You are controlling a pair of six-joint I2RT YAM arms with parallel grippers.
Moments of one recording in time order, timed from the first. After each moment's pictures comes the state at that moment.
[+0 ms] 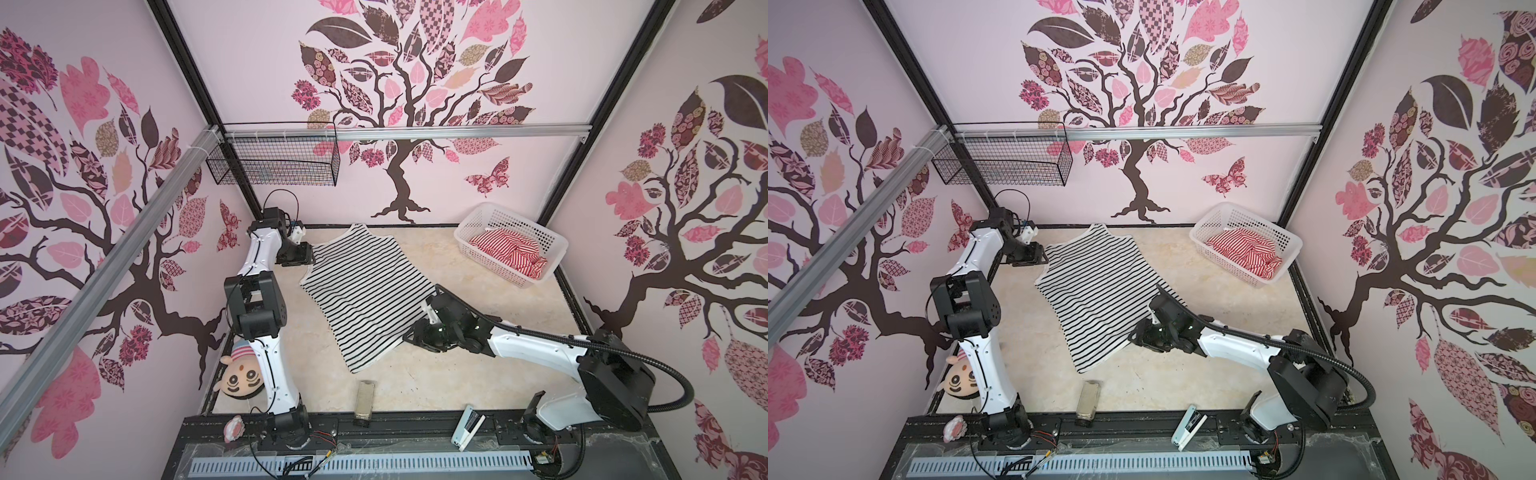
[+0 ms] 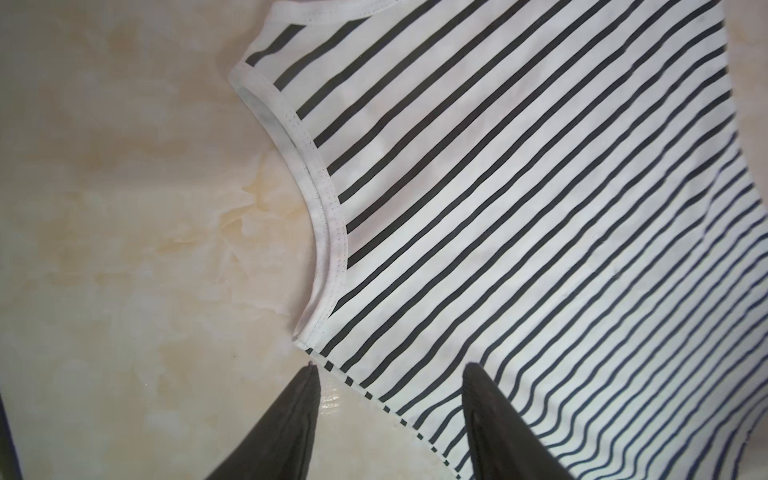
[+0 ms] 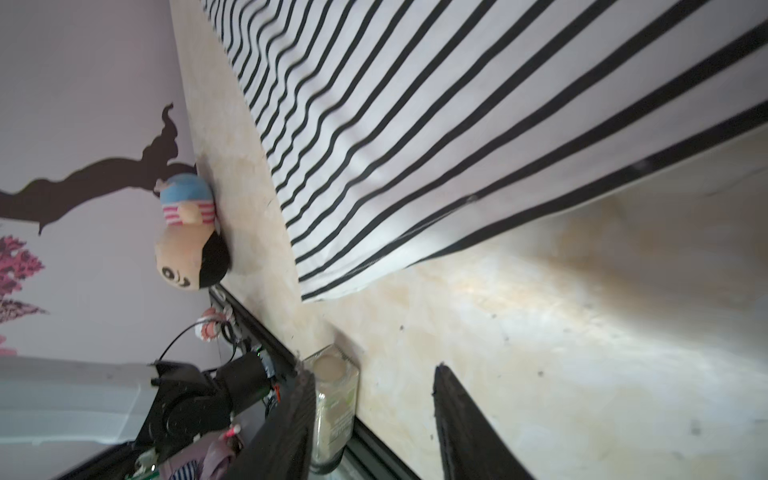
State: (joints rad) left arm 0.19 2.18 1.98 -1.07 0.24 0.22; right arm 0.77 1.44 0.76 -0.13 -0.32 1.01
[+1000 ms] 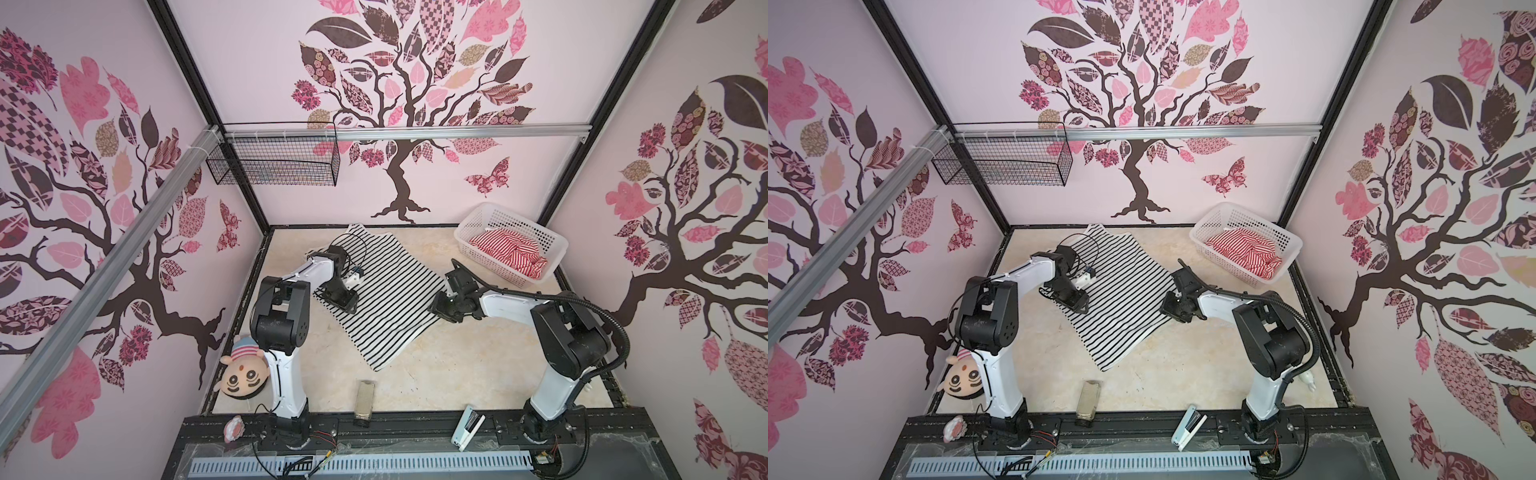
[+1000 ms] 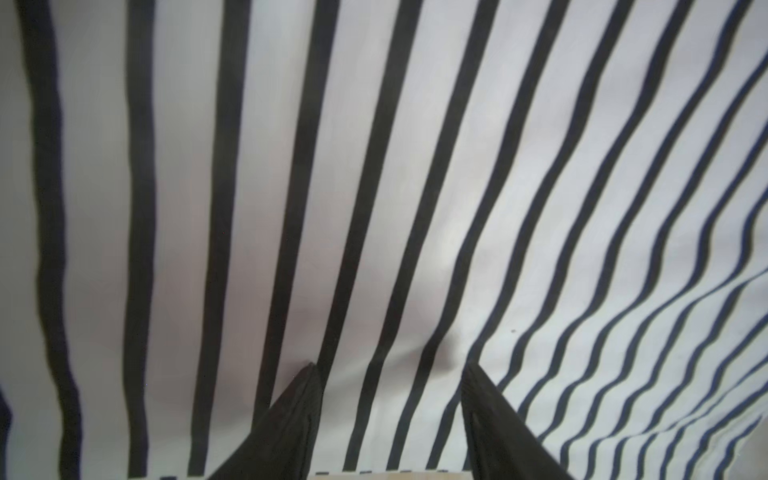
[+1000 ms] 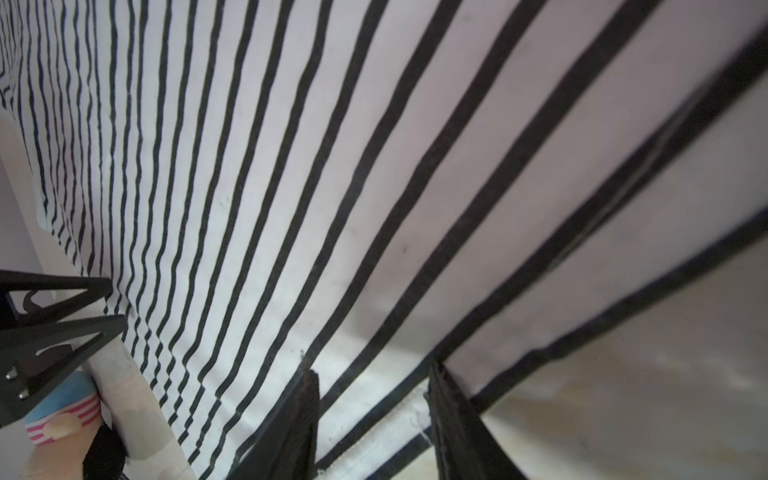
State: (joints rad) left arm -0.21 1.99 1.38 -0.93 0.17 0.43; right arm 0.43 1.79 0.98 -0.23 -0.26 0.81
